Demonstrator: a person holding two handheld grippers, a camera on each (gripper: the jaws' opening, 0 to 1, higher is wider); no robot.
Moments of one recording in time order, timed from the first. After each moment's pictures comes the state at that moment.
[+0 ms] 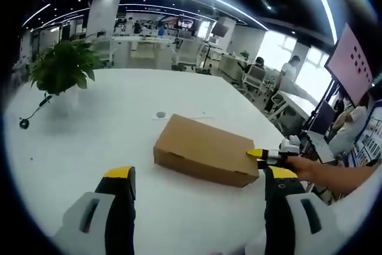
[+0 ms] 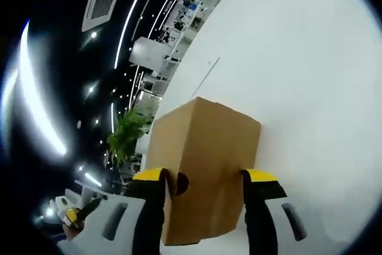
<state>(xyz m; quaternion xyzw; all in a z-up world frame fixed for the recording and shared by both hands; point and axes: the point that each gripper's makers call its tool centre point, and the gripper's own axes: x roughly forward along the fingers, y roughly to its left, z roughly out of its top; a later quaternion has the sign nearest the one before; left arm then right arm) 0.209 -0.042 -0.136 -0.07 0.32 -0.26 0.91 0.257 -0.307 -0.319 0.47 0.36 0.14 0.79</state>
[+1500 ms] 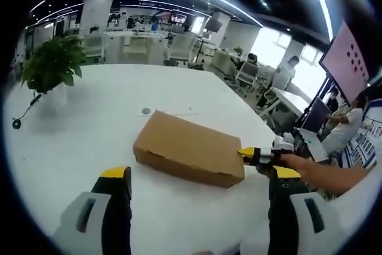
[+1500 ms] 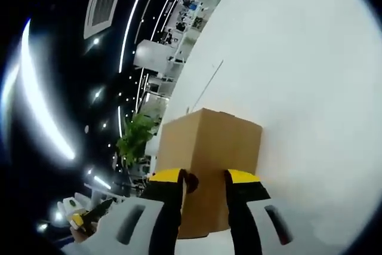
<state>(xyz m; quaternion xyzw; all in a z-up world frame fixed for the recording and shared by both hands) 0.209 -0.088 -0.131 -0.07 0.33 -0.29 0.90 0.250 -0.315 -0.300 0.49 0.35 0.16 0.78</state>
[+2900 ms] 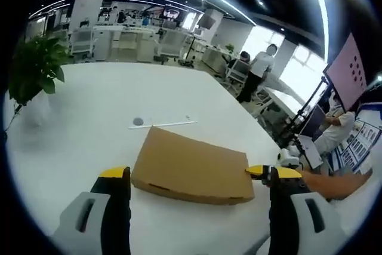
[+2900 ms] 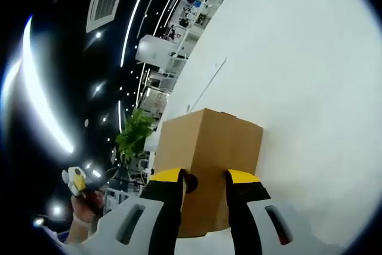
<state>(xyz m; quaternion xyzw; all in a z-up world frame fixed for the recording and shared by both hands) 0.294 -0.097 -0.142 -0.09 0.35 -0.33 0.87 0.254 -0.315 -0.300 0.48 0.36 0.17 0.78</state>
